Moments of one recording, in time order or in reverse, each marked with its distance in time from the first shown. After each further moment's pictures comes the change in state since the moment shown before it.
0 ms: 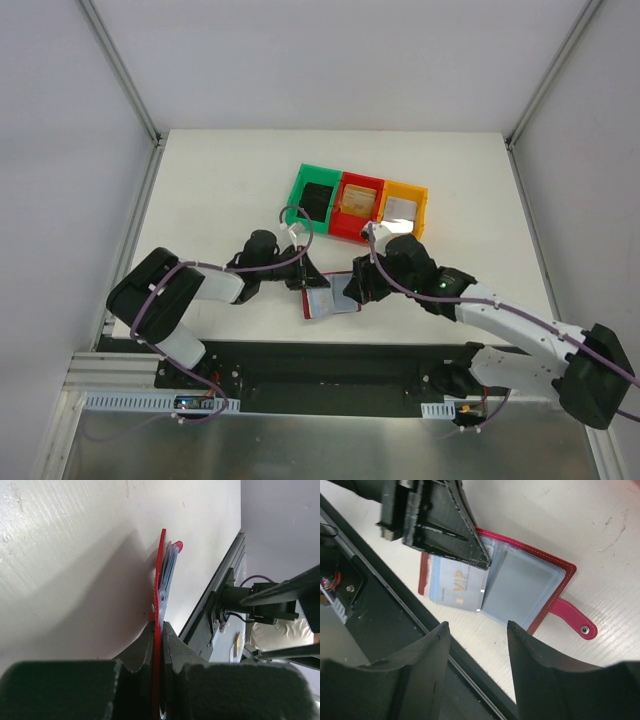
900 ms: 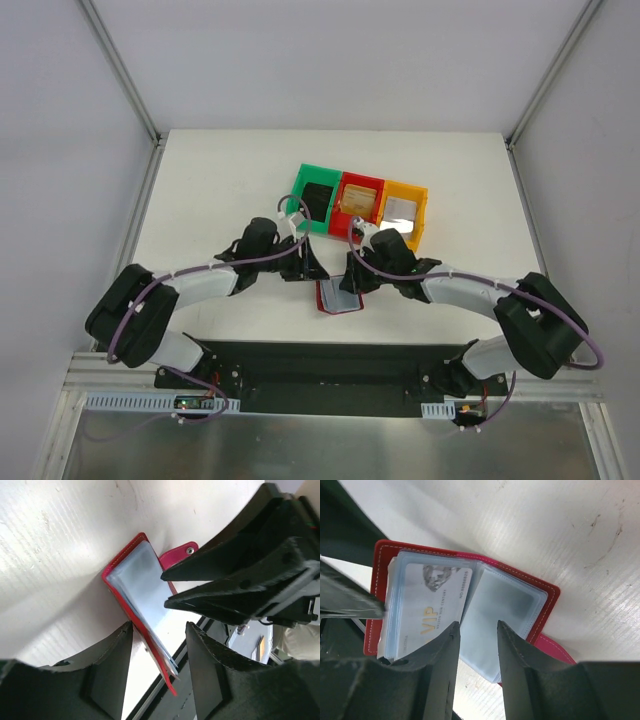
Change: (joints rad) left arm 0.009 -0.107 0.106 -0.309 -0.064 0.141; right arm -0.103 0.394 -0.030 0.299 -0.066 0.036
